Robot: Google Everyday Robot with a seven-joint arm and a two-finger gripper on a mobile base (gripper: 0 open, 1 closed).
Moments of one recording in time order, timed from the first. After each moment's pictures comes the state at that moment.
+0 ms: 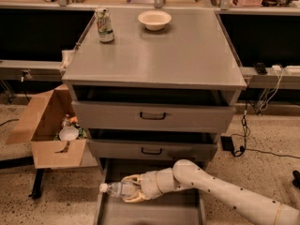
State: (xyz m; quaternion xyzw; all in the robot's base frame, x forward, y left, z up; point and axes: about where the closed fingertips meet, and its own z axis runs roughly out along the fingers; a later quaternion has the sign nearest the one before) arm 0.453 0.074 0.415 -0.68 0.53 0.33 0.40
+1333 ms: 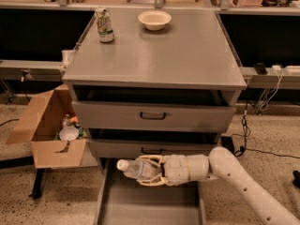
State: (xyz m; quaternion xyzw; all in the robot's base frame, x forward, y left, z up) arm 0.445 0.010 0.594 -0.61 0.42 0.39 0.55
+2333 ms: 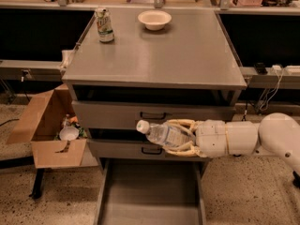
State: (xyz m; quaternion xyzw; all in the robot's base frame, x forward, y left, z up) arm 0.462 -0.071 0.754 -0.63 0.50 0.25 0.53
